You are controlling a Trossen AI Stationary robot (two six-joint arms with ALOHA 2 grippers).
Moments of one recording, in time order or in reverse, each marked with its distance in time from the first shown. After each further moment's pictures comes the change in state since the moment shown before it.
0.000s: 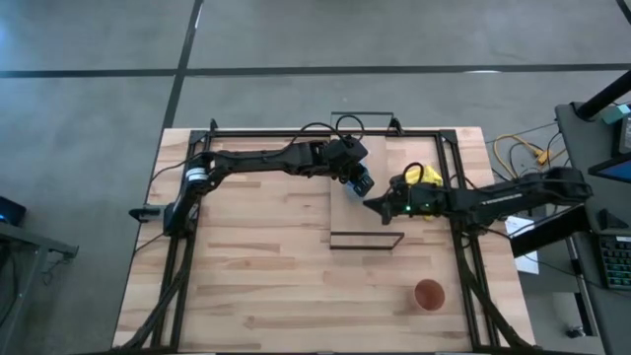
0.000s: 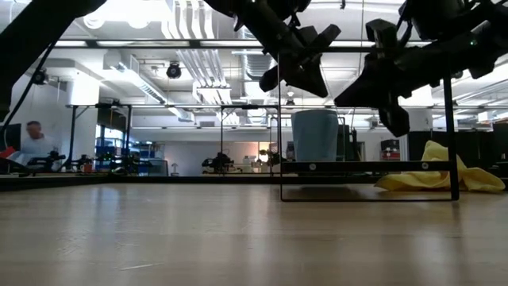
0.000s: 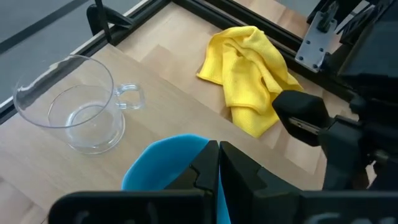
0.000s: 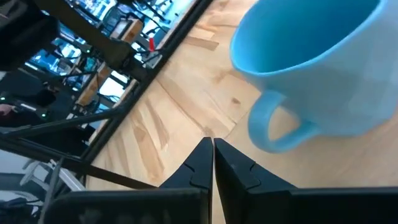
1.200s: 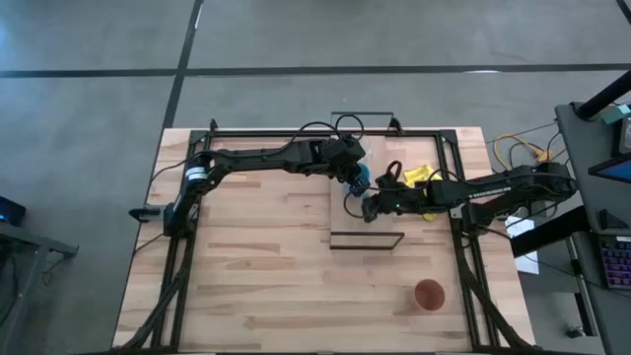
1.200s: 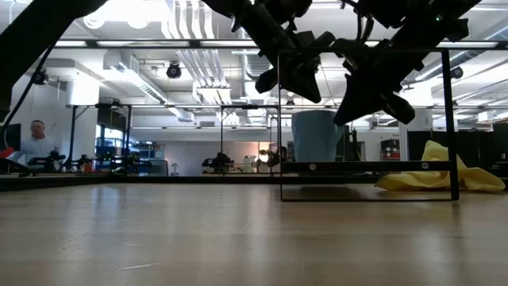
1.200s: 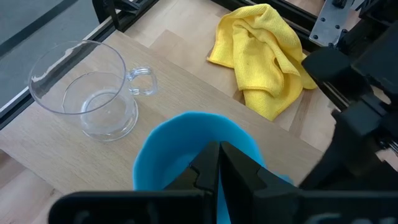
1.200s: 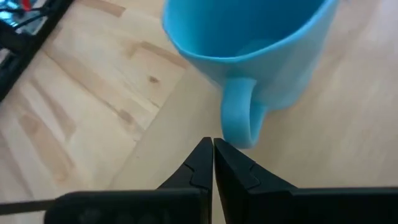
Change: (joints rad) left arm 0.010 -0.002 0.000 -0.065 0.003 0.045; right arm 0.026 0.179 0.356 -0.639 0.165 0.069
